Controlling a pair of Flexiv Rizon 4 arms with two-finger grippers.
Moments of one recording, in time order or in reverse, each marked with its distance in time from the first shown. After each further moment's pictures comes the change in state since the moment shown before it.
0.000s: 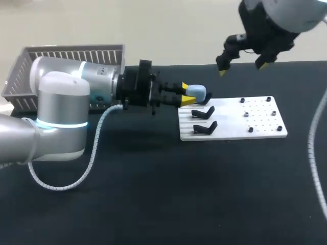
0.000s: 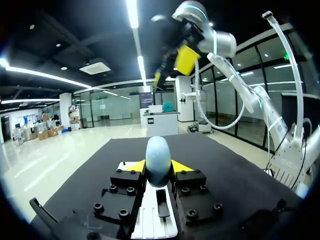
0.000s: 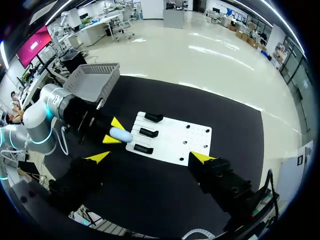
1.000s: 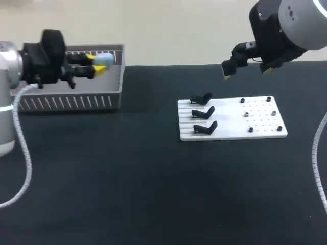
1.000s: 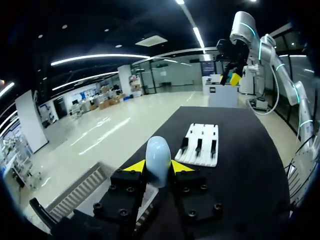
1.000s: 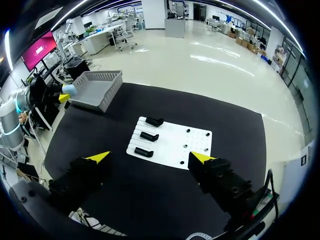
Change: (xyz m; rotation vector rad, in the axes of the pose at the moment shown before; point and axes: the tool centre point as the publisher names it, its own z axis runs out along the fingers) left arm -0.020 0.044 -0.246 -0.589 0.349 -0.048; right arm 0.008 -0.003 -0.003 -0.016 -0.093 -0.002
